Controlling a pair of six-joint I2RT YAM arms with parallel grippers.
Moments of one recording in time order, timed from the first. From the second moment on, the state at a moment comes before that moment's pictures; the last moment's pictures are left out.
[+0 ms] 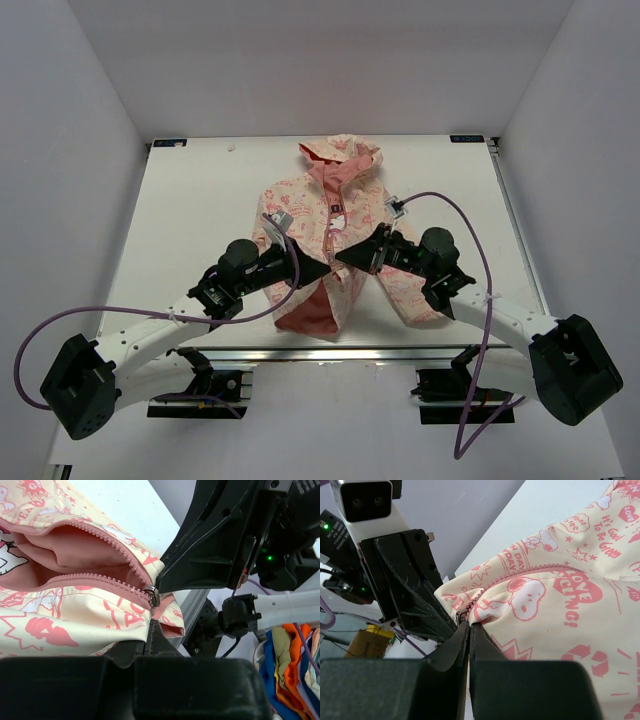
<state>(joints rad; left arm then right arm) -0.76 1.02 0.53 0.33 0.33 -0.67 0.58 1.15 0.48 0.69 -0.62 0.80</state>
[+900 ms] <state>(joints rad) -0.77 0.99 0.73 -0.20 0.30 -0.63 0.53 1.16 0.72 0.28 -0.86 0.31</state>
